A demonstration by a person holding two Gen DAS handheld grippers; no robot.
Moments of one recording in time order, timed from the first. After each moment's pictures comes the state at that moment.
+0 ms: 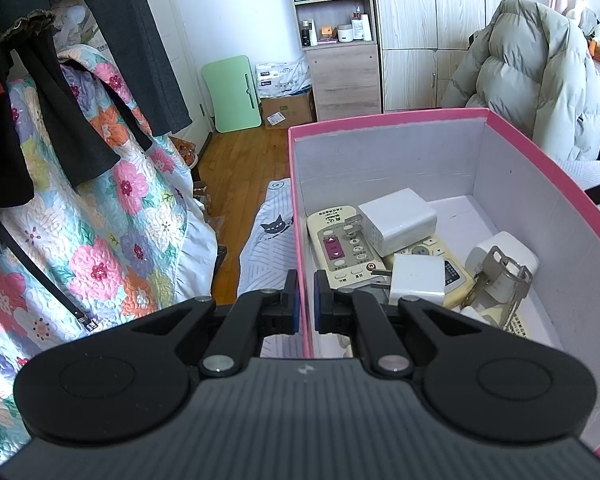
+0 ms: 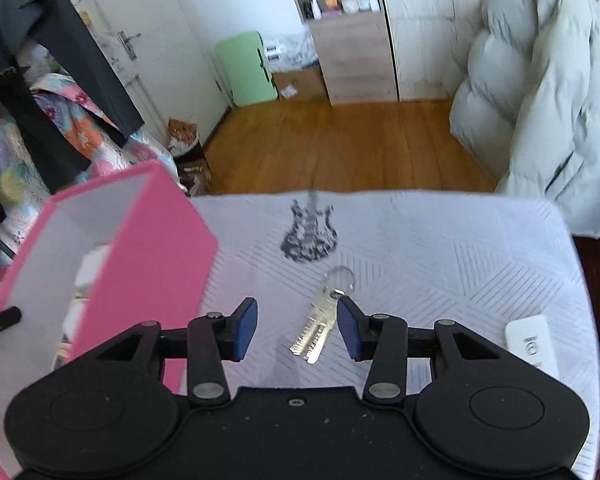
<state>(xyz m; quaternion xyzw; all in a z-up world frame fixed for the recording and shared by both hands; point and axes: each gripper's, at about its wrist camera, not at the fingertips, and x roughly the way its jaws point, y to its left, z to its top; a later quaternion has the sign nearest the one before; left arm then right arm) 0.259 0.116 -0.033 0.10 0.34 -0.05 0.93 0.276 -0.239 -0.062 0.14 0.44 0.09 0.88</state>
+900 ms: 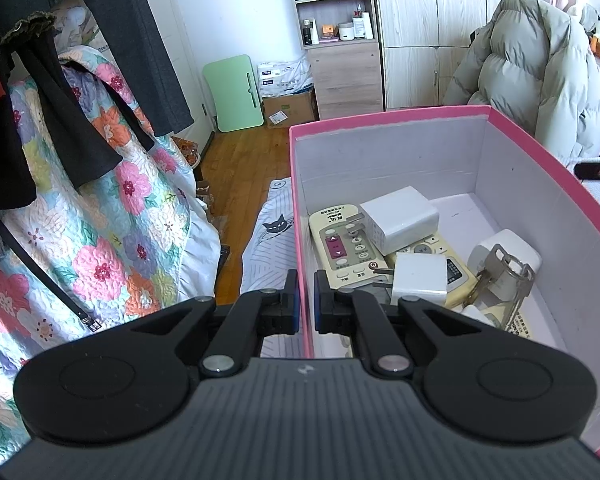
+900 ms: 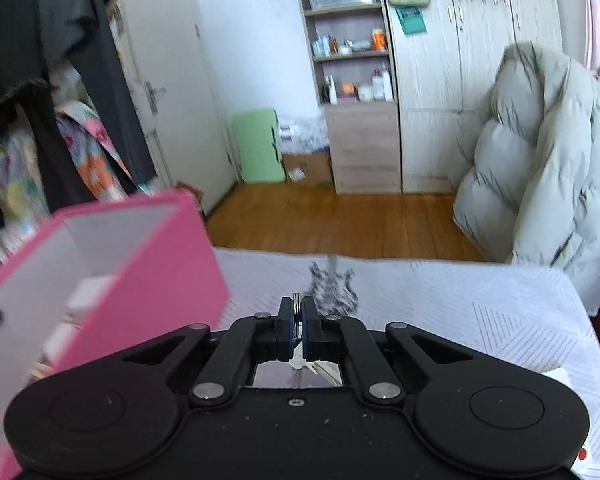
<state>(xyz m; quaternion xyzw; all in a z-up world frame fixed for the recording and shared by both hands) 0.261 0.123 -0.032 0.10 0.34 -0.04 0.93 0.247 -0.197 -0.050 0.08 0.28 0.08 0.95</state>
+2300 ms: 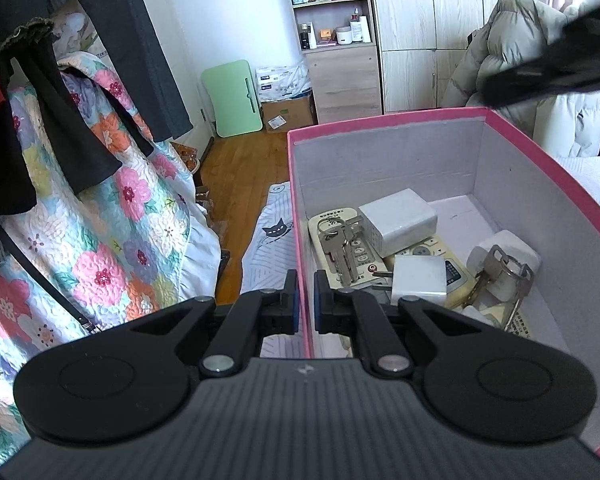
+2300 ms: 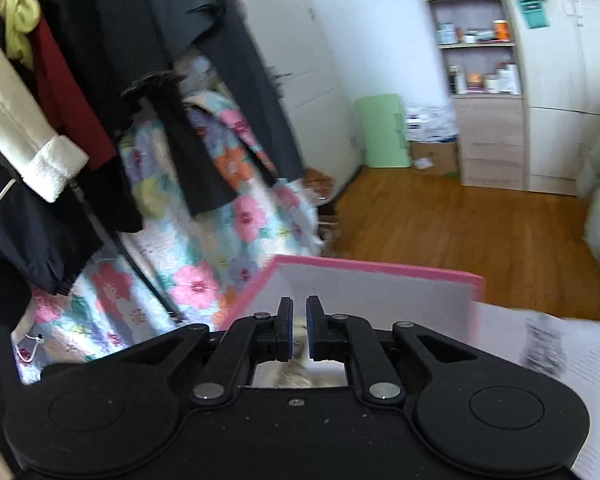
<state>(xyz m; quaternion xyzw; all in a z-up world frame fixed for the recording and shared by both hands) 0.261 0.124 -0.031 0.11 0.33 -0.05 0.94 0.248 -0.101 0.037 0.10 0.31 0.23 0.91</state>
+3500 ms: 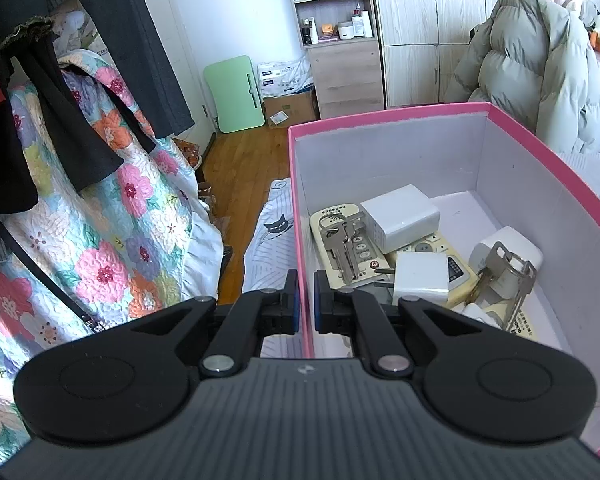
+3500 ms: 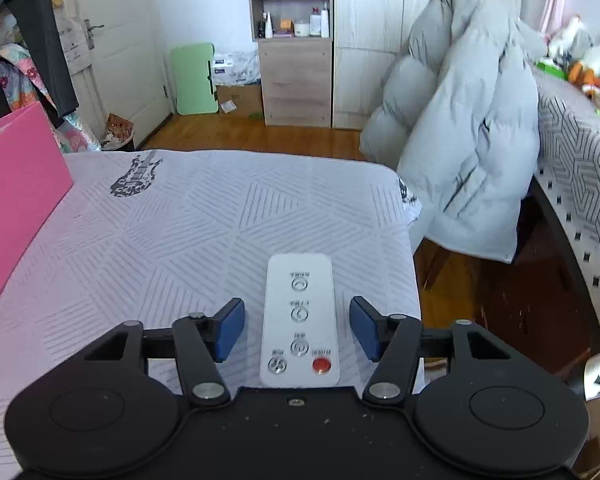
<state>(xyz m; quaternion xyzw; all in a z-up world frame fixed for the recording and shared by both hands) 0.262 0.122 -0.034 0.11 0.34 -0.04 0.93 0.221 -0.343 -0.113 0.03 0.39 0.01 0.92</state>
